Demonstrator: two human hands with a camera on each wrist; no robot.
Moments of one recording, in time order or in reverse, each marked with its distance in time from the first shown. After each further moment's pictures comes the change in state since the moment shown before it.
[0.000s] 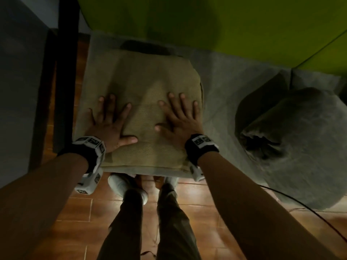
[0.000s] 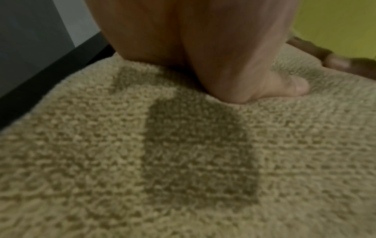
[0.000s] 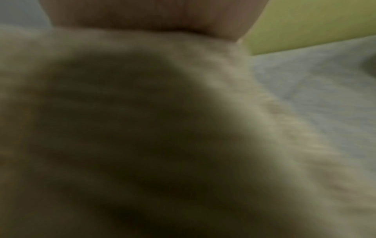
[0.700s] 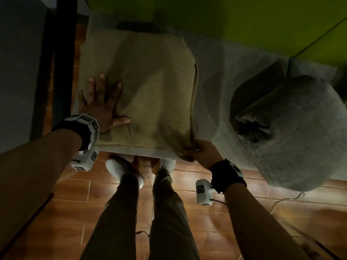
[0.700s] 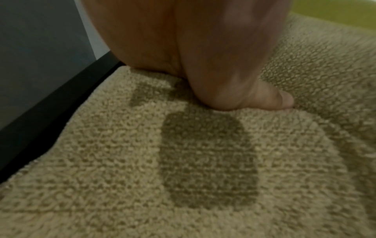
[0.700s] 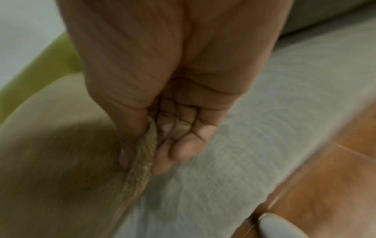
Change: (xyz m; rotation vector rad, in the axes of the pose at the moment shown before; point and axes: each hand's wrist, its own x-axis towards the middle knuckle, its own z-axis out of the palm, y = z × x) left_hand -0.015 -0.002 0.008 0.002 0.142 -0.053; right_hand -0.142 0.045 0.026 0.745 -0.287 0.508
